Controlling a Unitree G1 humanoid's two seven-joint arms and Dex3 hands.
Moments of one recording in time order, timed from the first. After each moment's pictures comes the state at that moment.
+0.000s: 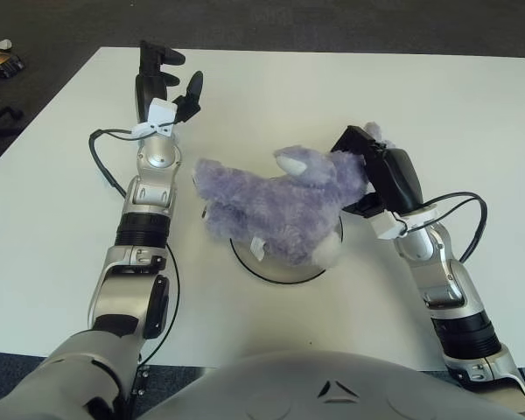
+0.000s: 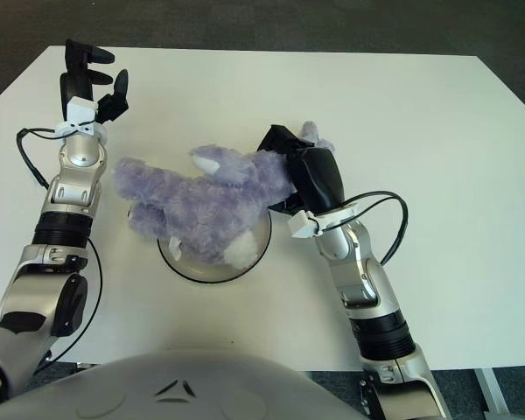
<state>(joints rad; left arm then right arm) -0.57 0.24 0.07 0.35 0.25 -0.14 0.30 -0.05 -0.30 0.17 -0.30 -0.61 -0.21 -0.07</state>
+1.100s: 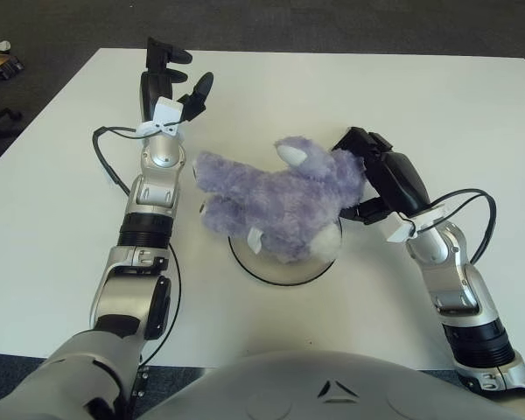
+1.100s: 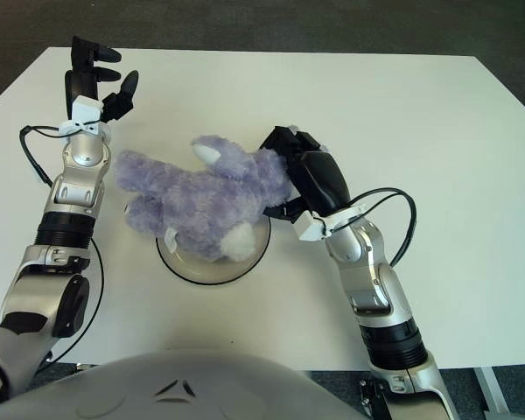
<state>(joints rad) -0.57 0.23 0.06 0.32 0.27 -0.12 0.30 -0.02 -0.34 0.14 -0.40 -0.58 -0.14 0.12</state>
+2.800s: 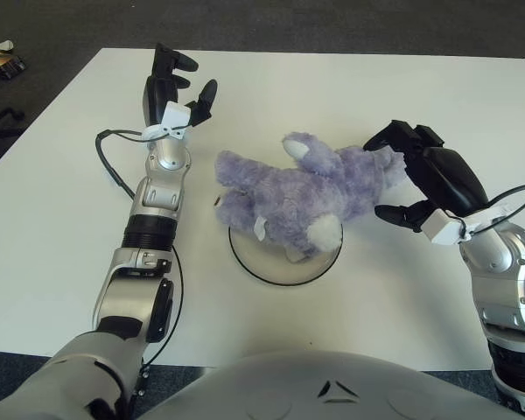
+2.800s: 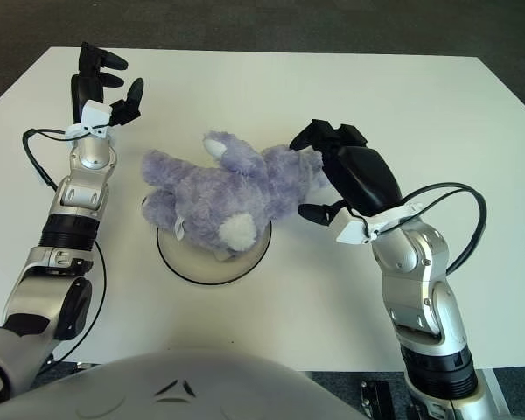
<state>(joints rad) -0.56 0.22 0.04 0.32 0.33 -0.09 0.34 0.04 -0.47 -0.03 -0.66 -0.59 0.10 0.39</state>
